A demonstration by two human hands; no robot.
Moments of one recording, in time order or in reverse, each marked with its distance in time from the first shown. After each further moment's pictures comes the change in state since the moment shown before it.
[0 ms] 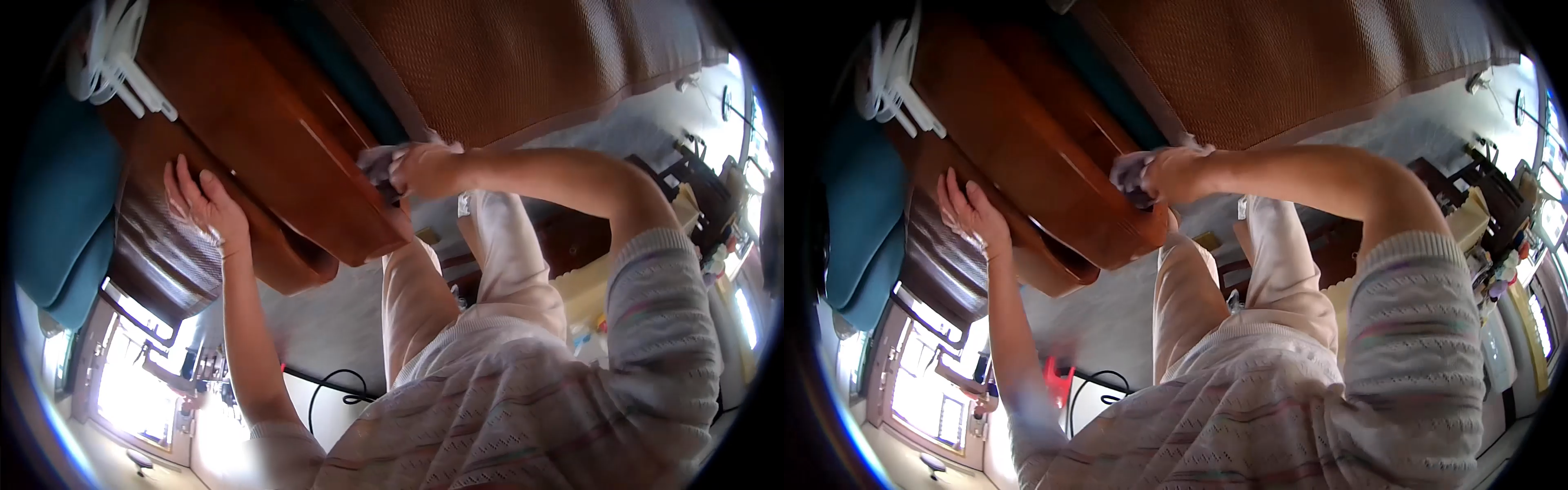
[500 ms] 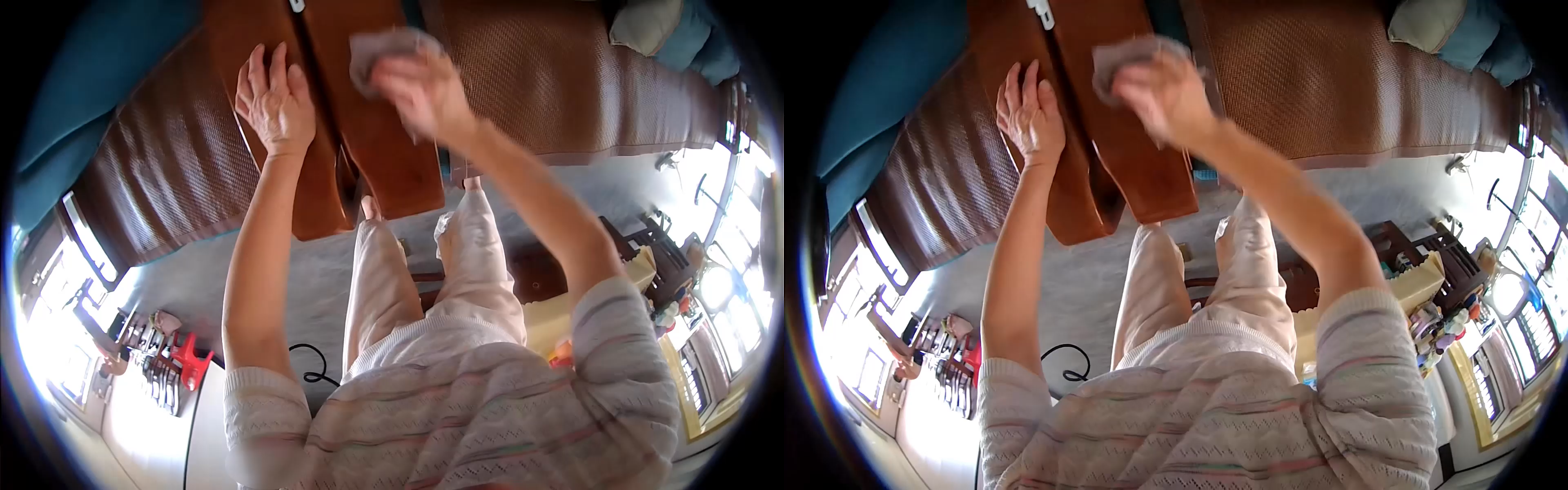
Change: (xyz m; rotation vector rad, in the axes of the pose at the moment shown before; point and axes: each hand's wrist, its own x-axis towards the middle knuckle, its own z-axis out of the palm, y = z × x) left_hand -0.003 0.007 0.000 -0.043 0.031 -0.164; right_hand 0.068 -0.085 -0.065 -0.556 0.977 -0.226
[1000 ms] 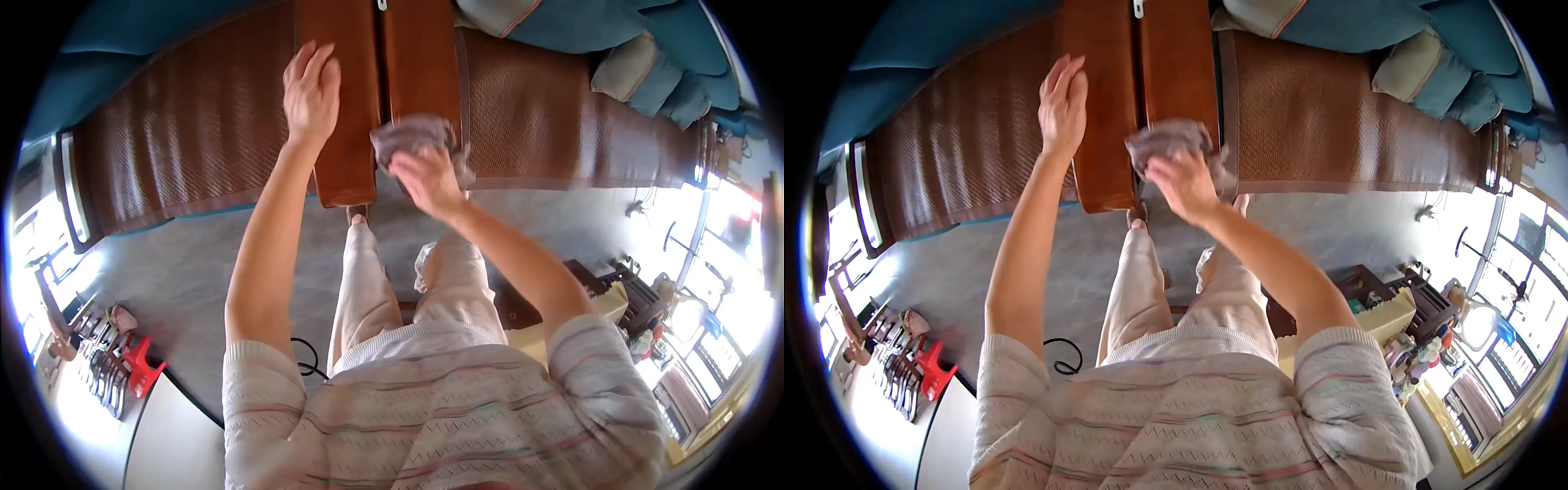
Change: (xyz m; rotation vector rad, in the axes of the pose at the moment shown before) left_hand -0.026 -0.029 -0.068 -0.528 0.076 -0.105; right_hand -0.081 -0.116 0.006 0.015 -0.280 -0.020
